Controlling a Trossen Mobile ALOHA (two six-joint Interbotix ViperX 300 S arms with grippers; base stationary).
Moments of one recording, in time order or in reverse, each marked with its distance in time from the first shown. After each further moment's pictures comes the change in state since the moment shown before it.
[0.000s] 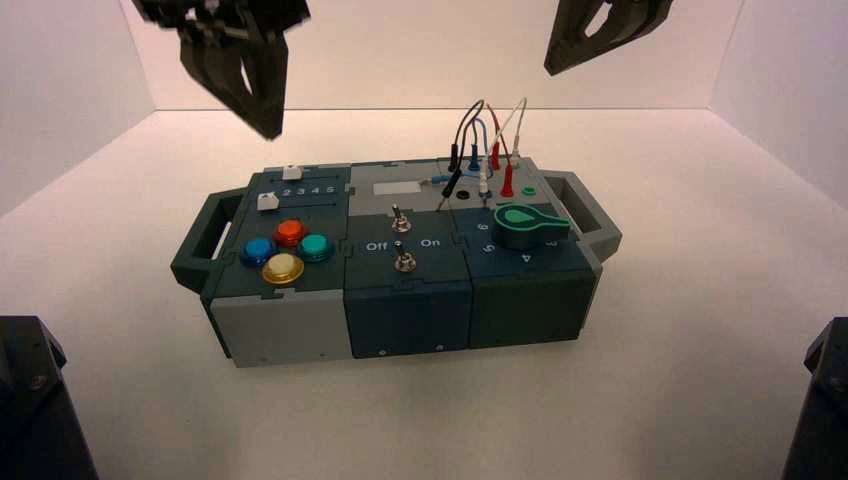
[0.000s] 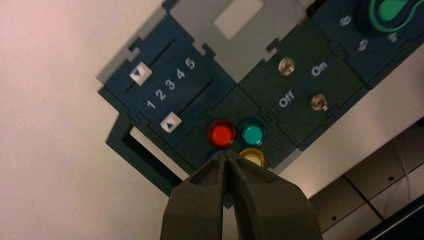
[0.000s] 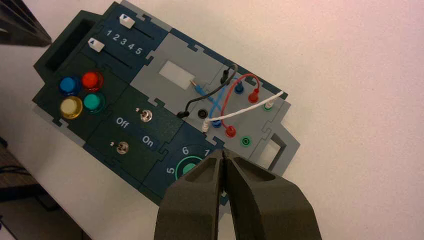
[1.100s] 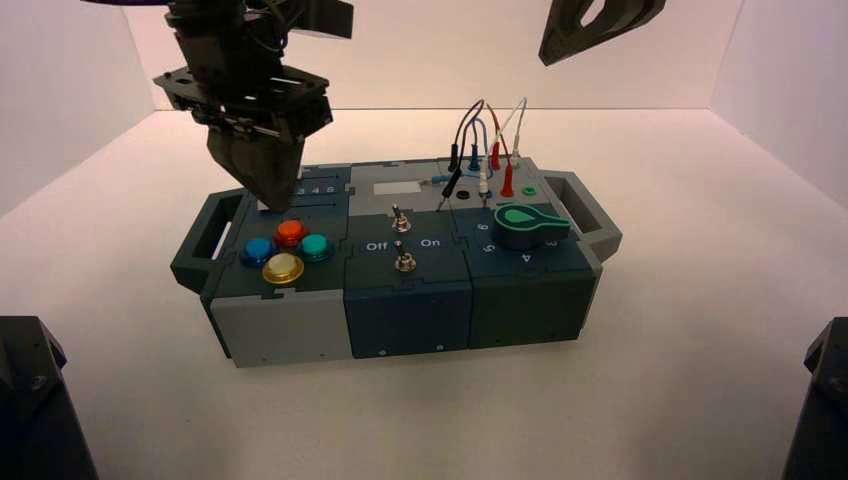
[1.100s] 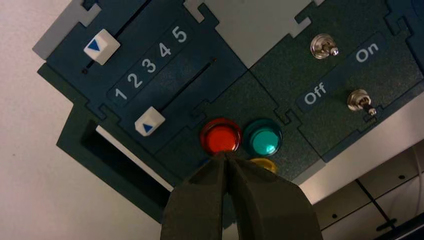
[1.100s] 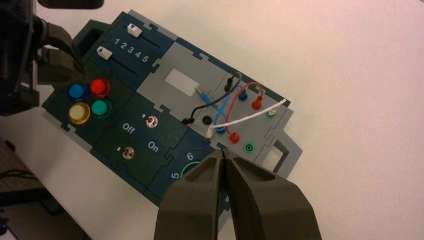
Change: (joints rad) left arm 0.000 0.187 0.060 -0.026 -0.143 -0.020; right arm 0.008 -0.014 -0.008 0.008 -0.011 0.000
